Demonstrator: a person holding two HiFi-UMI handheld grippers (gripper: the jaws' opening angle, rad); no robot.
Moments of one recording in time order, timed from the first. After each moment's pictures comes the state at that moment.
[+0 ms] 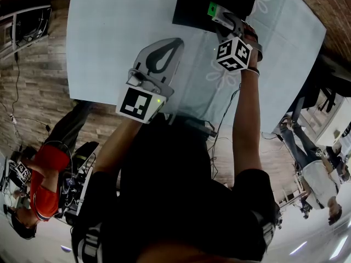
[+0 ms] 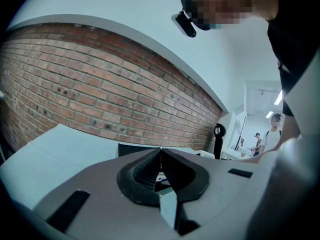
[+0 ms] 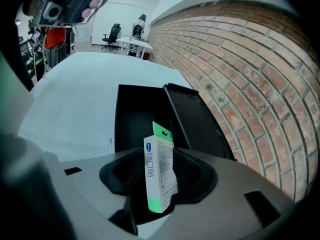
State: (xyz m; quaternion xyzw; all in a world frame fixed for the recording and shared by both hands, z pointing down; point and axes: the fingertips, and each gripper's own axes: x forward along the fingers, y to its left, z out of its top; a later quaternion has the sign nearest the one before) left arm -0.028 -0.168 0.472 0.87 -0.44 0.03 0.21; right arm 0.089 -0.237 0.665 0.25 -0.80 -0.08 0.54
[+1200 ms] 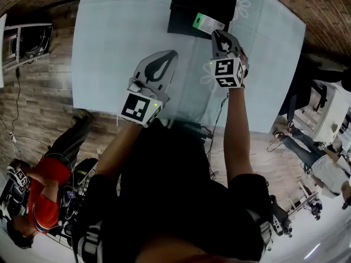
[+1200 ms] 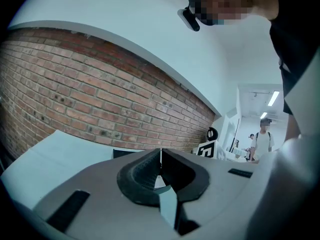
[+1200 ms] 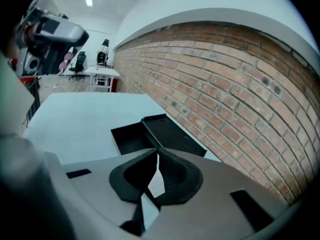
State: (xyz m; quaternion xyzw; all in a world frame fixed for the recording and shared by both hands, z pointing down) left arm -0.020 -0.121 0.432 0.89 -0.41 0.03 0.19; right arm 0.106 -0.202 0.559 0.42 -0.82 -0.02 0.39
